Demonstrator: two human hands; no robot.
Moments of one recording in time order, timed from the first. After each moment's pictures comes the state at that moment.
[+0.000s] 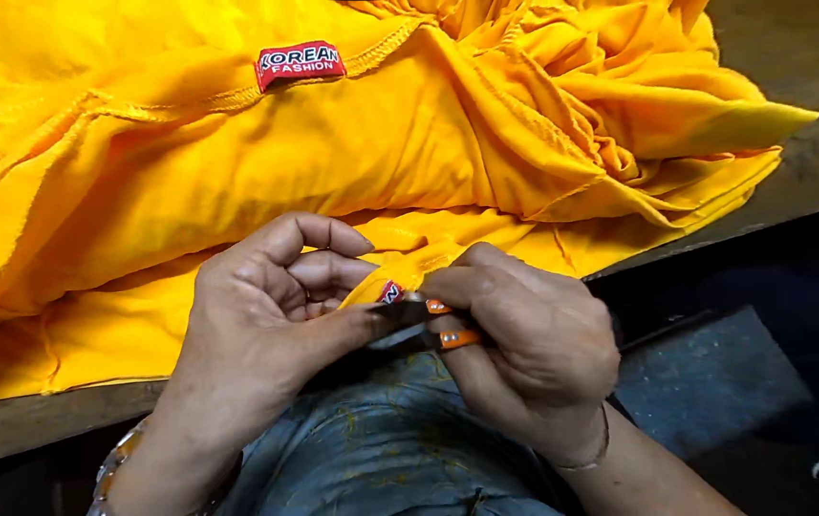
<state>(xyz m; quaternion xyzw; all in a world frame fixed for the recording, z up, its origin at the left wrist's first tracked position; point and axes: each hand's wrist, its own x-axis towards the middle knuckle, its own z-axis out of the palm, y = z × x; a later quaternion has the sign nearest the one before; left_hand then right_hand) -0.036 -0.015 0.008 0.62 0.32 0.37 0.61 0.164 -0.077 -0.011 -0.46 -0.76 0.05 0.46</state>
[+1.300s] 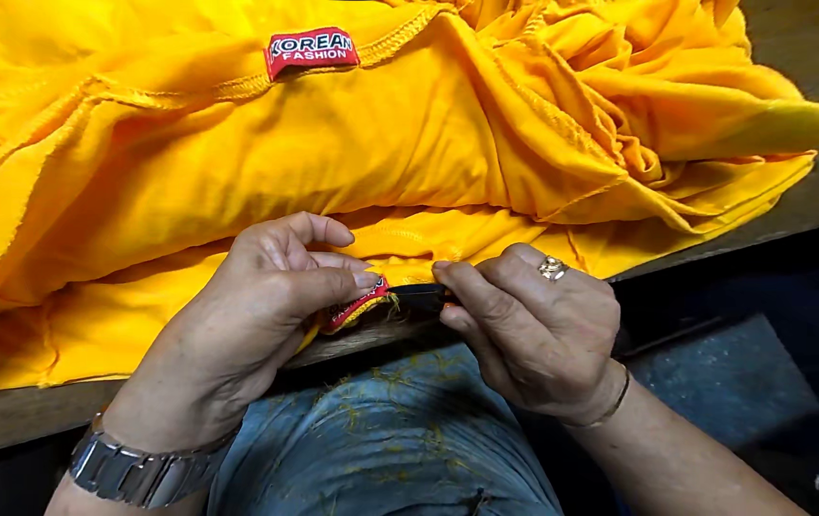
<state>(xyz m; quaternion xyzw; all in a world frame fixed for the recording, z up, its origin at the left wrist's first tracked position) -0.035 -0.002 0.012 0.48 0.40 0.29 0.73 0.195 -0.075 -0.035 -0.45 -0.81 -0.10 0.36</state>
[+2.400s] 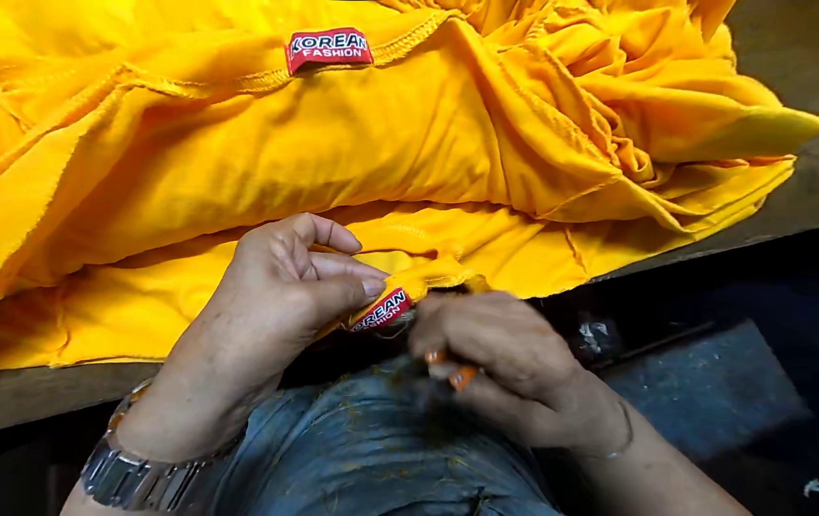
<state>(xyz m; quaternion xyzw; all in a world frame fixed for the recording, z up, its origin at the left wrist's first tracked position) -0.041 -0.014 0.012 0.55 0.41 0.29 0.66 0.179 -0.082 -0.028 -0.30 -0.81 0.29 0.41</state>
